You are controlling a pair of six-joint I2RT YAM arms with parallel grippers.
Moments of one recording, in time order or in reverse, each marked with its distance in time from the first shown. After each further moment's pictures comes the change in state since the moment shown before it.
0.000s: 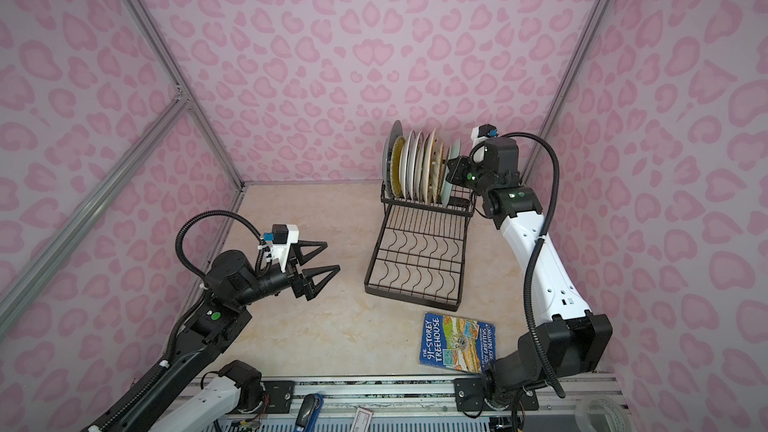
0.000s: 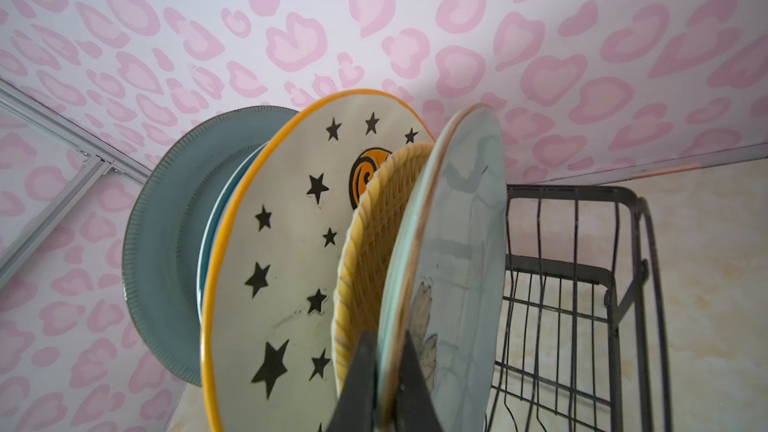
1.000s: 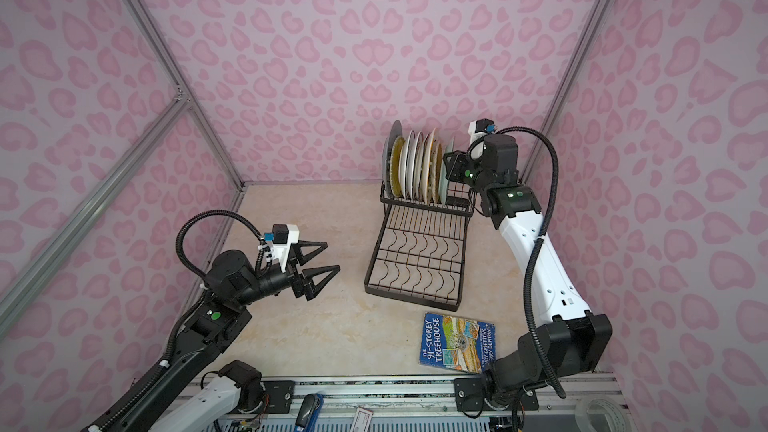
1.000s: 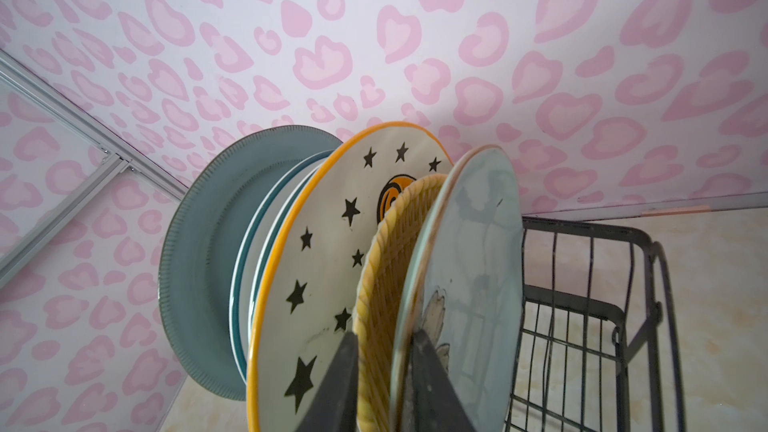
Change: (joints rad) left arm 0.000 0.000 0.001 -0.004 0.002 0.001; right arm 0.023 -0.003 0.013 0.048 0.000 -0.037
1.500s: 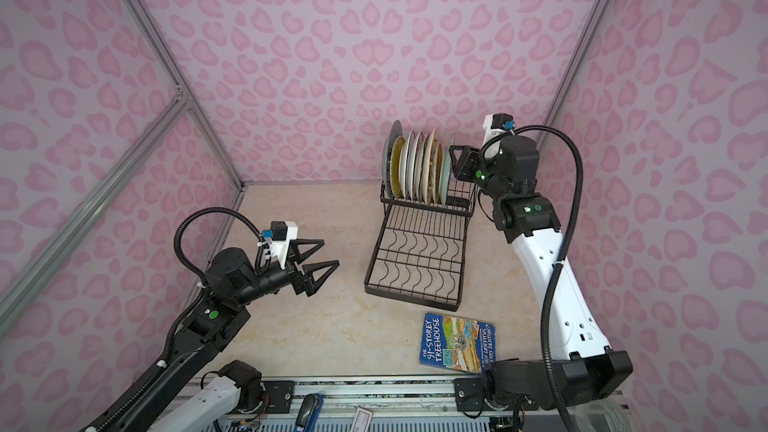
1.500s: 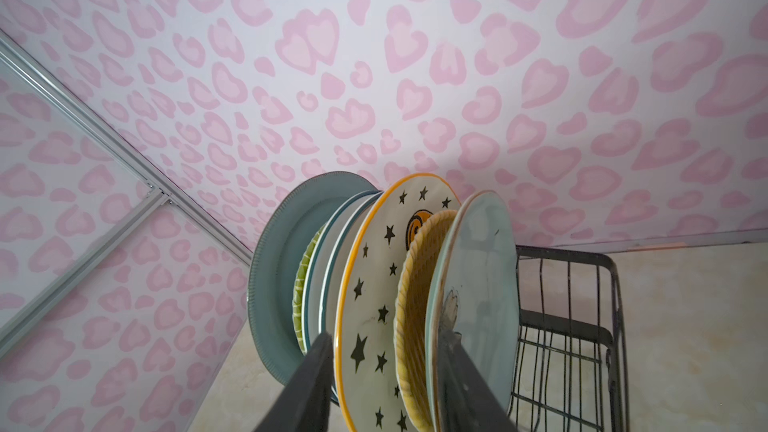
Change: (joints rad) left arm 0.001 0.010 0.040 -0.071 -0.084 -0.014; right arm 0.001 -0.175 -0.045 0.015 0.053 0.025
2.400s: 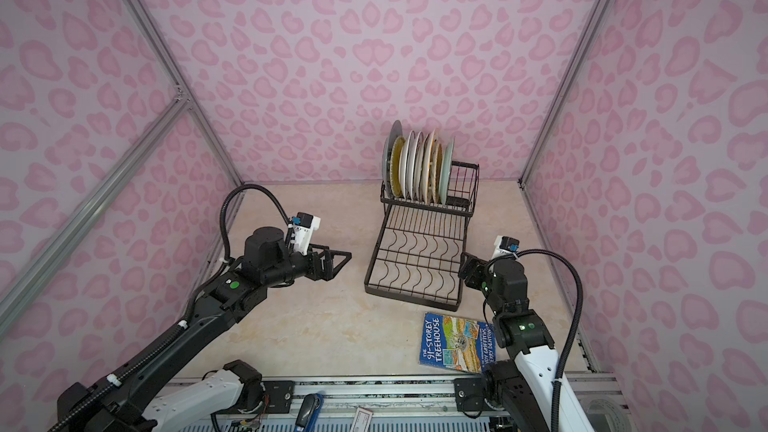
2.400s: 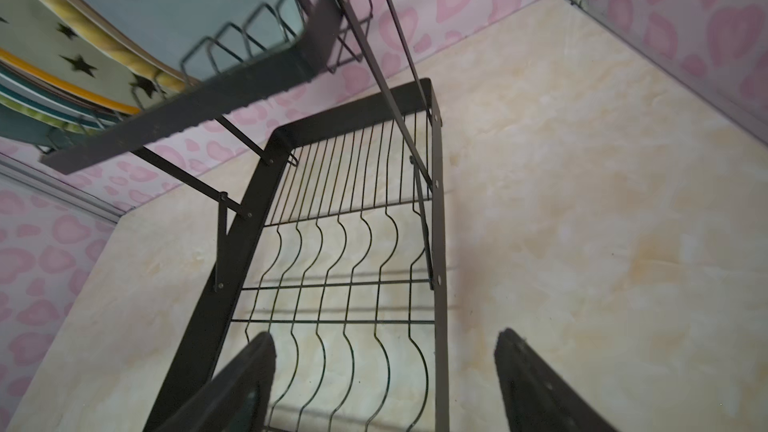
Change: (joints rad) left arm -0.098 0.270 0.166 -0.300 -0.256 -0.106; right arm 0.003 -0.656 -1.091 0.132 0.242 0.065
